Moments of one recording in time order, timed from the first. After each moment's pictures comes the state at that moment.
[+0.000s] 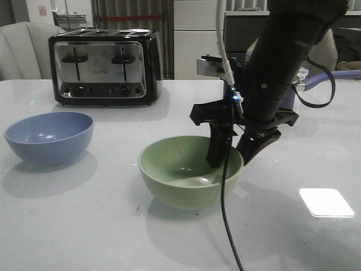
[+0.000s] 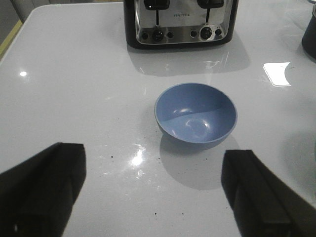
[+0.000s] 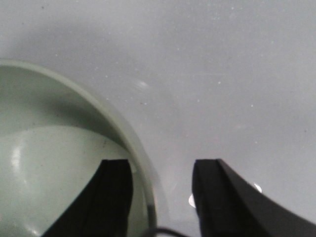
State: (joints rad) left arm -0.04 0.55 -0.58 -0.14 0.56 0.18; right arm 0.40 1.91 -1.29 0.33 0.69 -0.17
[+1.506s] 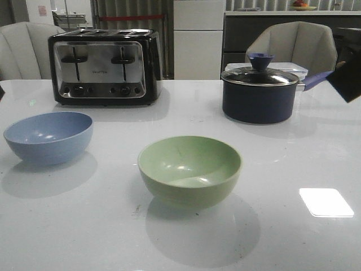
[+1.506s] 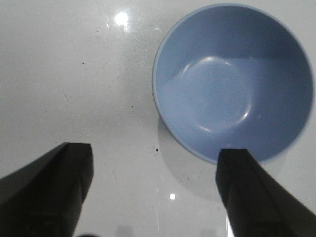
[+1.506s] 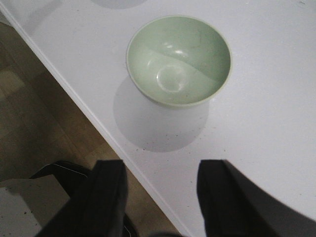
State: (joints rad) left arm -0.04 1.56 -1.09 -0.16 0.67 0.18; right arm 0.50 0.87 -0.72 0.32 0.71 -0.43
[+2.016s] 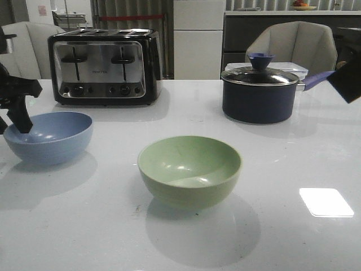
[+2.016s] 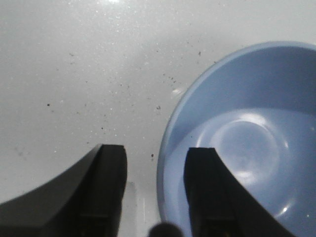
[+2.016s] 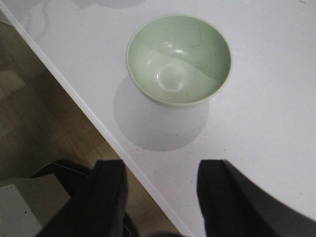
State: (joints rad) left arm -0.04 1.90 -1.28 -0.23 0.61 0.18; right arm 0.50 0.87 -0.72 0.32 0.71 -0.43
